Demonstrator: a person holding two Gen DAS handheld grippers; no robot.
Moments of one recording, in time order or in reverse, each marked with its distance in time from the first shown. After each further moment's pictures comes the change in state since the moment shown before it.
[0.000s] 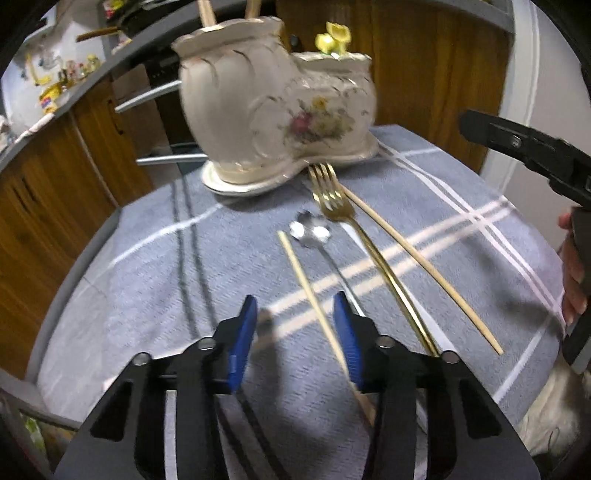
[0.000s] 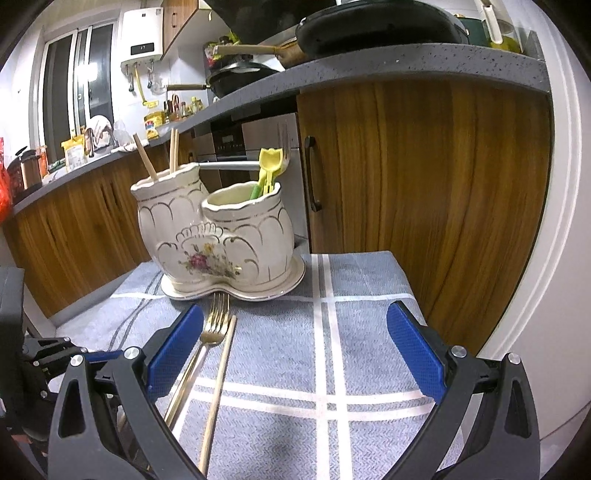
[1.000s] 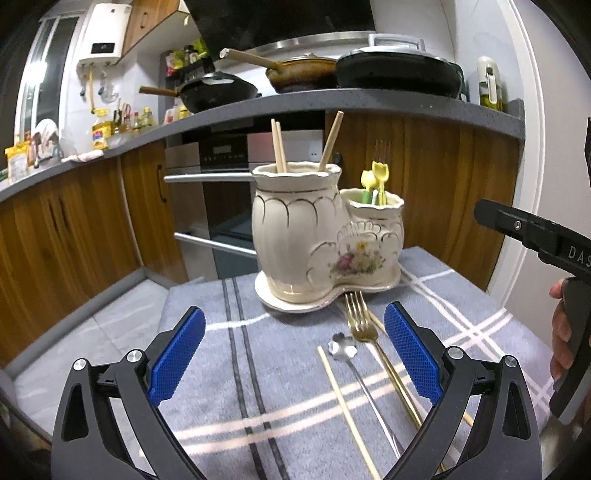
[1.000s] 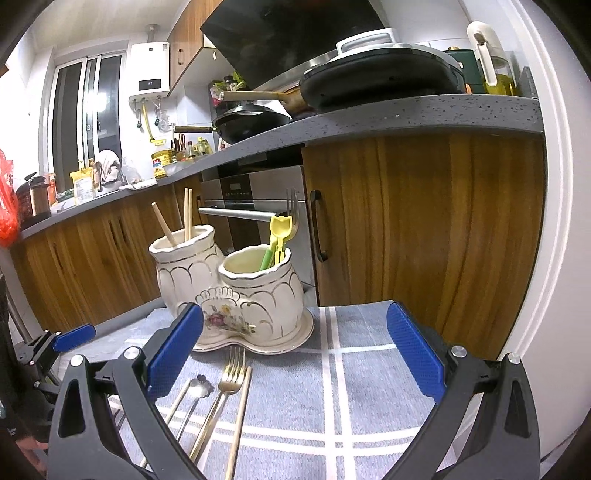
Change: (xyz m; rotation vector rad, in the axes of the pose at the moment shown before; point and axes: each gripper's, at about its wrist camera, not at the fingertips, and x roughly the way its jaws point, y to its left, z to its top) left arm -0.053 0.025 0.014 -0.140 -0.421 0.091; right arm -0.026 0.004 0.025 0.021 -0.167 0.020
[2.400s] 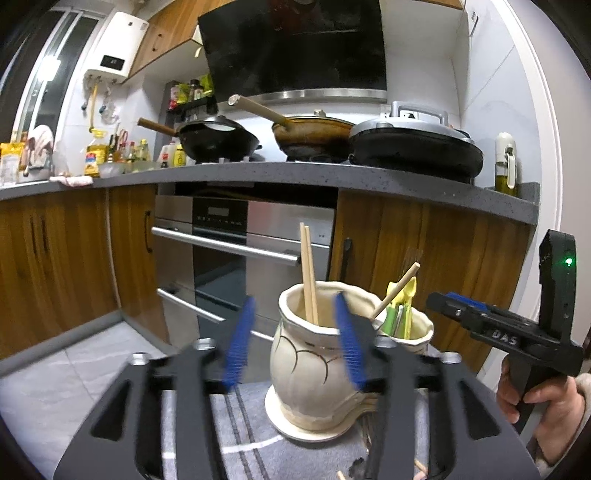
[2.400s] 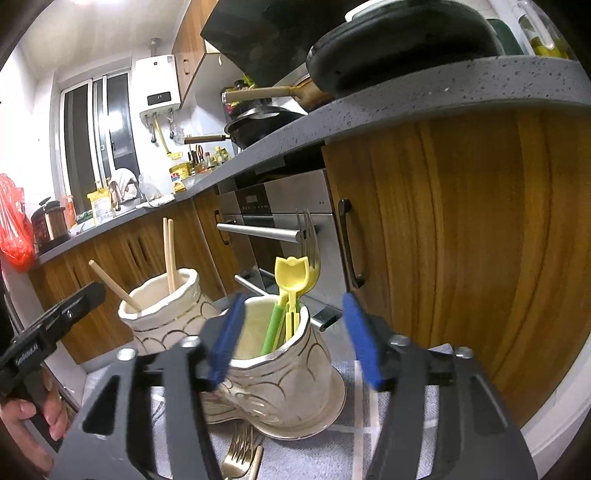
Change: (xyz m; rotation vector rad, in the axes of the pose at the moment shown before) left arm 0.035 0.047 0.077 -0.088 -0.224 -0.086; right arm 0.088 -0.012 0.035 0.063 -0.021 0.145
